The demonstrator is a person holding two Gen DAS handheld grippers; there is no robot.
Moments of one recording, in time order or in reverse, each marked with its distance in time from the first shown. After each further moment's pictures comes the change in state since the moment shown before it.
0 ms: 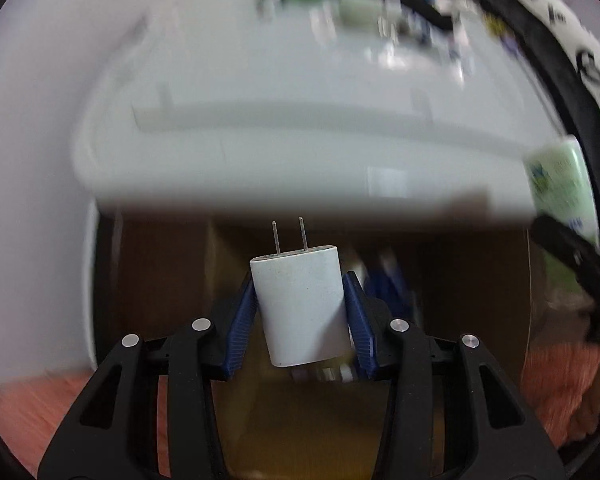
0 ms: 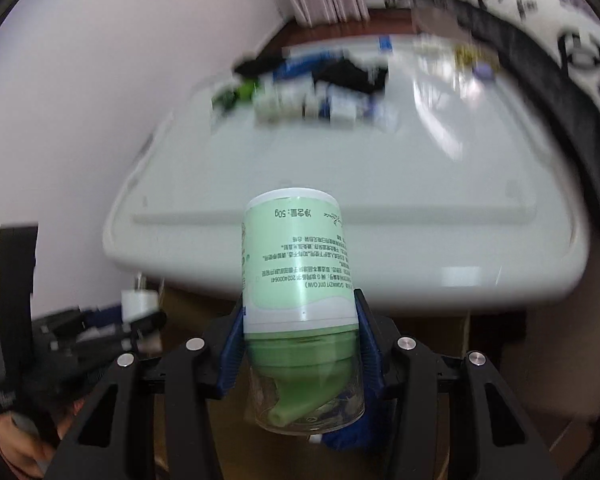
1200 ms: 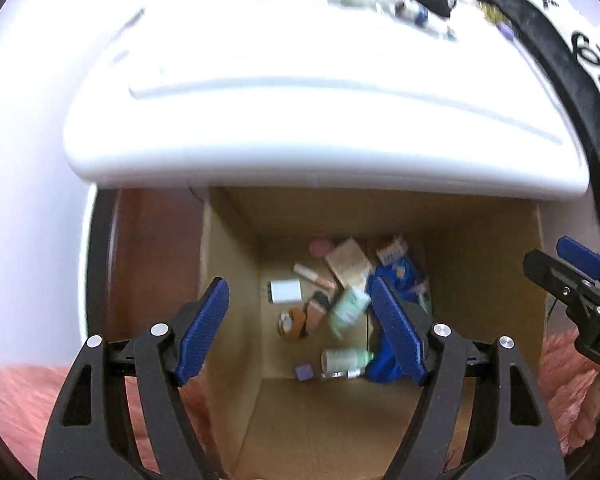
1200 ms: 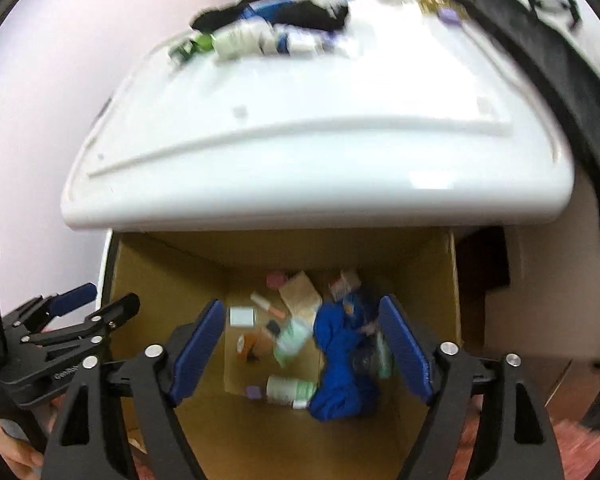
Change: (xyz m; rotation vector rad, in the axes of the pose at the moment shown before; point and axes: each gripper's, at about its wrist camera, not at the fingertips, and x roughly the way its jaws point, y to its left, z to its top) left arm -0.004 0.000 -0.015 0.015 -0.092 0.026; right arm 0.014 -0.005 -0.026 0.029 0.070 -0.125
